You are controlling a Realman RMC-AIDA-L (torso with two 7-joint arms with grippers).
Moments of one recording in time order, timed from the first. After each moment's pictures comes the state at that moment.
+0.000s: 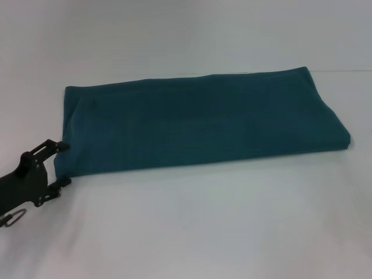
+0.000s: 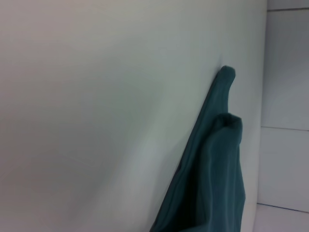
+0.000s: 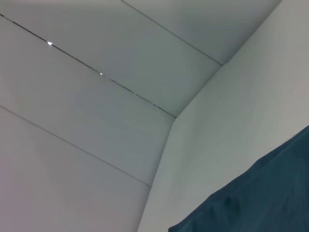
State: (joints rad) left arm -0.40 -2.11 0.41 0.52 1.97 1.16 -2.67; right arm 0.35 1.92 -0.50 -0.54 -1.74 -1.60 2.09
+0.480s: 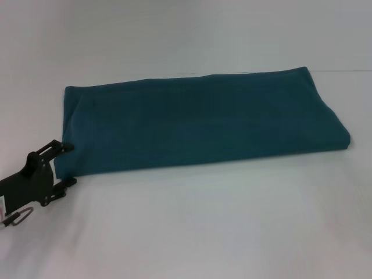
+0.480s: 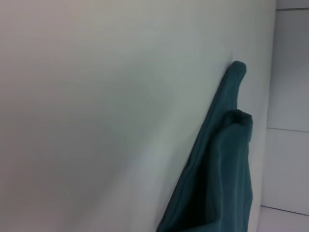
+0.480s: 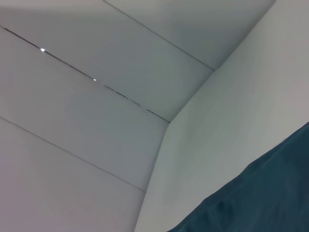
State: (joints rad) left arm -0.41 -2.12 0.41 0.49 1.97 1.13 -2.67; right arm 0.35 1.92 -0.49 -0.53 -1.74 -1.58 2.10
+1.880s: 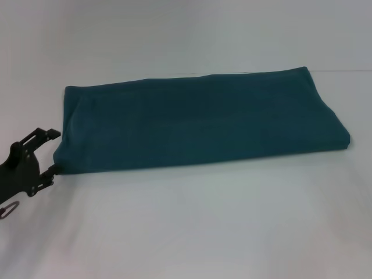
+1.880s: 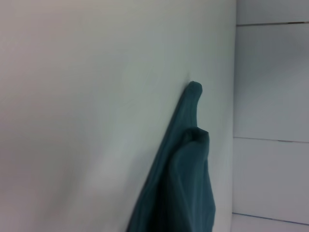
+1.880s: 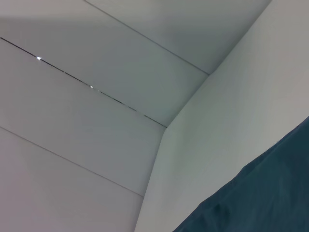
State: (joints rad) left arm -0.38 -2.12 0.40 0.54 1.89 1.19 -2.61; right arm 0.34 1.91 -0.47 -0.52 -1.75 -1.58 2.09
